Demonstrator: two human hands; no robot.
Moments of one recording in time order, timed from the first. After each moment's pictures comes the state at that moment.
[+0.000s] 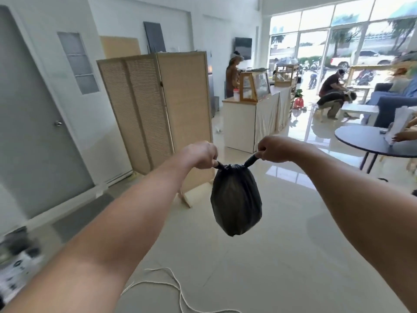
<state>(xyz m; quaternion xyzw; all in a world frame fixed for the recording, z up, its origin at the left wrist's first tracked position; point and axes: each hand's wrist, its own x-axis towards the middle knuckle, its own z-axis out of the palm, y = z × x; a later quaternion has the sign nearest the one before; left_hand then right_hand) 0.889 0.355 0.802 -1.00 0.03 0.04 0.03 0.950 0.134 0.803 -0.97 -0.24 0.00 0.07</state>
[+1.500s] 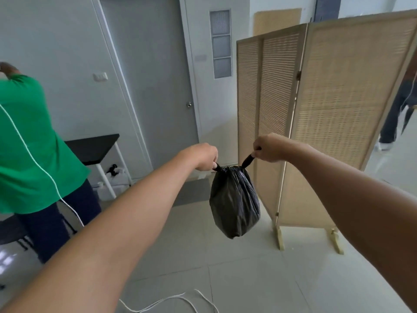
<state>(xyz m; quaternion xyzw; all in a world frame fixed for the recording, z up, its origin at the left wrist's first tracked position) 1.154 0.740 0.777 -0.94 -0.34 0.07 0.03 1.347 0.619 0.783 -0.78 -0.62 0.00 0.06</state>
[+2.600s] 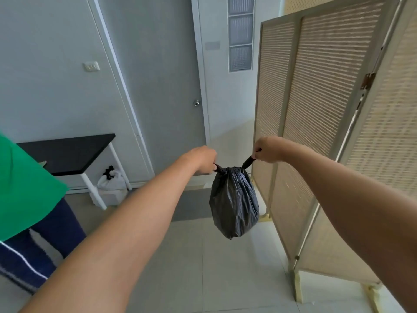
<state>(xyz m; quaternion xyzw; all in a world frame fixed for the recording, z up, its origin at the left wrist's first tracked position) 1.344 1.059 0.745 -0.91 -0.41 0.07 -0.01 1.551 0.965 0.758 -0.76 -0.64 0.06 0.02</state>
